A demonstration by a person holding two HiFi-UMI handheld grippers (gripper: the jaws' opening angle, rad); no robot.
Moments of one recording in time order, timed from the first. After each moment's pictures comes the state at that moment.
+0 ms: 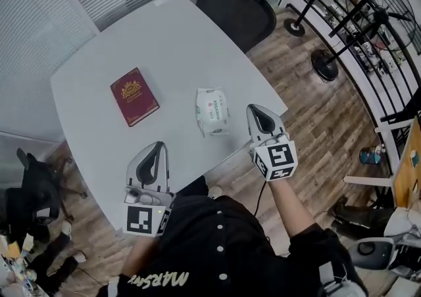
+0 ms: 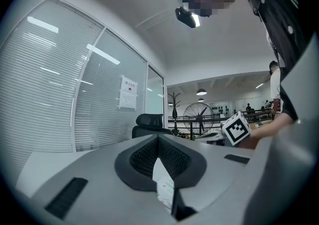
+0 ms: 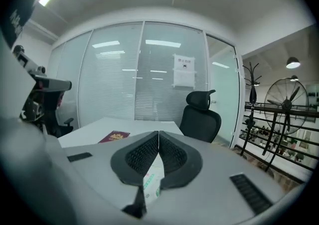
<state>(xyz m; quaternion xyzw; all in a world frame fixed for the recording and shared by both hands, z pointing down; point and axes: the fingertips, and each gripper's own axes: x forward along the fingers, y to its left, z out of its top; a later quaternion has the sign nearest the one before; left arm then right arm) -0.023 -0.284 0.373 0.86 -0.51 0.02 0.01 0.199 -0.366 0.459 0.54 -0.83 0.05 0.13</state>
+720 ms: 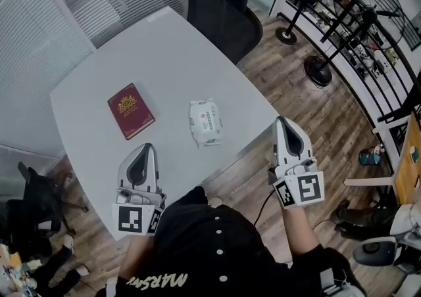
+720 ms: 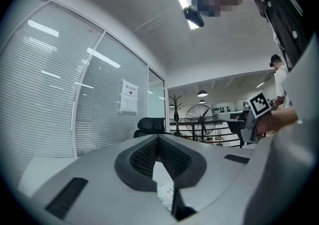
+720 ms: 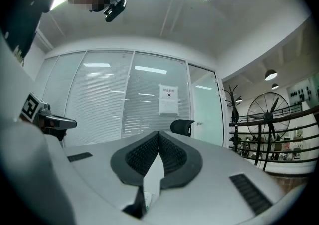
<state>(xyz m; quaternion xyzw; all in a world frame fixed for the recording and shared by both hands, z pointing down) -0.026 -0.295 0.357 0.86 -0.52 0.01 0.00 0.264 -0.307 0.344 0.60 -0.80 -0.01 -0.01</state>
